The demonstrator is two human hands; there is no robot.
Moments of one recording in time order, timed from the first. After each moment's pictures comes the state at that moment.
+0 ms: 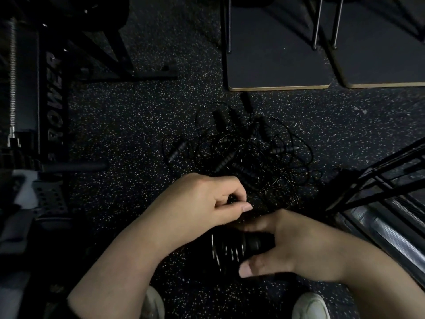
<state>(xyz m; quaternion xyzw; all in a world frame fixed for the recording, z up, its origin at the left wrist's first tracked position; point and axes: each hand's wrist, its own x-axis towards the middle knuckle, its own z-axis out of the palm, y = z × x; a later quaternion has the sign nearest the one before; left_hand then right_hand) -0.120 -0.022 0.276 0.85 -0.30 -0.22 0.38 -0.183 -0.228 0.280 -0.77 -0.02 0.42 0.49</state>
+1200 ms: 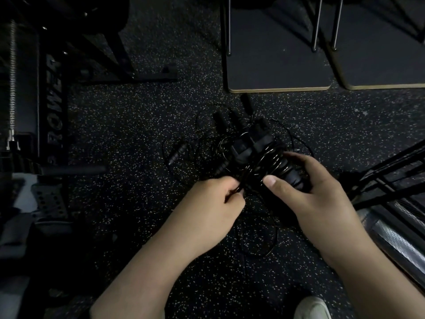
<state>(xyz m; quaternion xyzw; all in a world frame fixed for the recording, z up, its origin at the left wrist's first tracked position) -0.126 -0.047 0.263 0.87 -0.14 -0.24 0.40 -0.177 -0.228 0.274 -0.74 0.21 0.02 0.64</state>
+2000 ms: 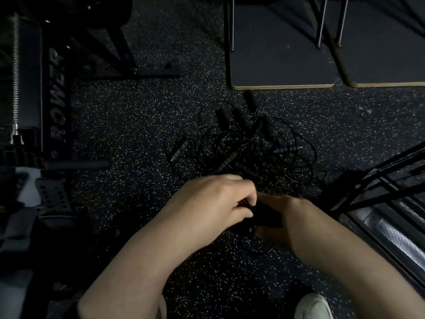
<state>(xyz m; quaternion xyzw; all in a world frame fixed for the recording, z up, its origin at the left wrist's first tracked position) -0.120 -0.037 0.282 0.90 -0.31 -0.21 0.22 -0.178 -0.223 0.257 -0.90 0.05 0.29 0.32</state>
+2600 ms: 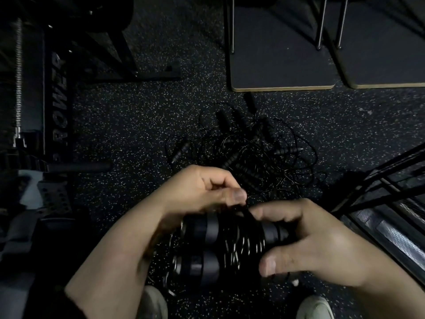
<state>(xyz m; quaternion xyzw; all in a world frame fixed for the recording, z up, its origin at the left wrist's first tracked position) -0.099 -0.017 0.288 0.77 -0.21 -0.35 0.49 -0.185 -0.226 0.286 -0.62 -0.05 0.31 0.72</state>
